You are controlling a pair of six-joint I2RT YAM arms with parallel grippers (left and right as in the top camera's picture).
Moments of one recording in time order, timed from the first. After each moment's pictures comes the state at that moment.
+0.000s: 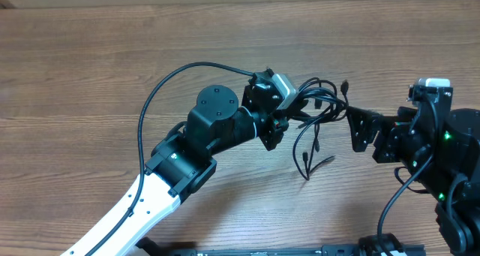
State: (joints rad) left arm -0.71 1.24 1.07 -0.03 0.40 -0.06; right arm 0.14 0.87 1.35 -1.07 -0.12 0.24
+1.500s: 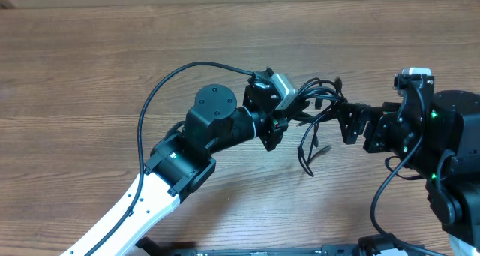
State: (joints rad) left arm -0.71 1.24 1.07 -0.01 0.45 -0.08; right arm 0.14 0.95 1.35 -1.06 -0.21 0.25
